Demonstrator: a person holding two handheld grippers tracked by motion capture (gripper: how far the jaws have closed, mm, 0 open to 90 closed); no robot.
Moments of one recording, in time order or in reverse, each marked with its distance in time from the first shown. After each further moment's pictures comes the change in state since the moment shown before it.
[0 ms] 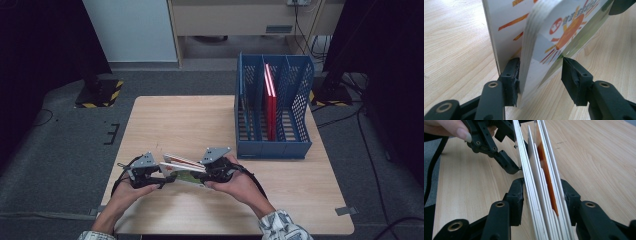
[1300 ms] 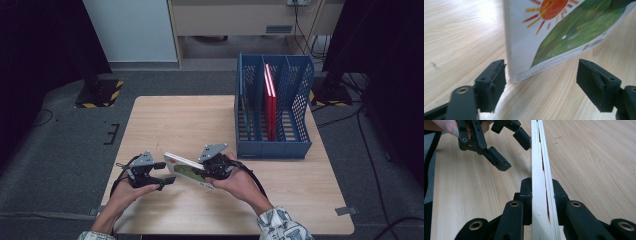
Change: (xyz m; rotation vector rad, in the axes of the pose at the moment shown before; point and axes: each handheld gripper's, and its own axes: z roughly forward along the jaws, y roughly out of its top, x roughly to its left) left arm 0.003 0.000 -0.001 0.018 0.046 -0.042; right arm -0.005 0.007 0.002 0.059 -0.005 0.012
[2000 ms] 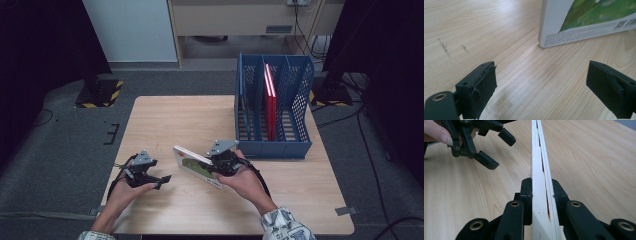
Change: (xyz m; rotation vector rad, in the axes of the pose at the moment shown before) left arm 0.012 -0.008 0.000 0.053 0.132 -0.032; right arm -0.015 -0.008 -0.014 -0.048 -0.067 0.067
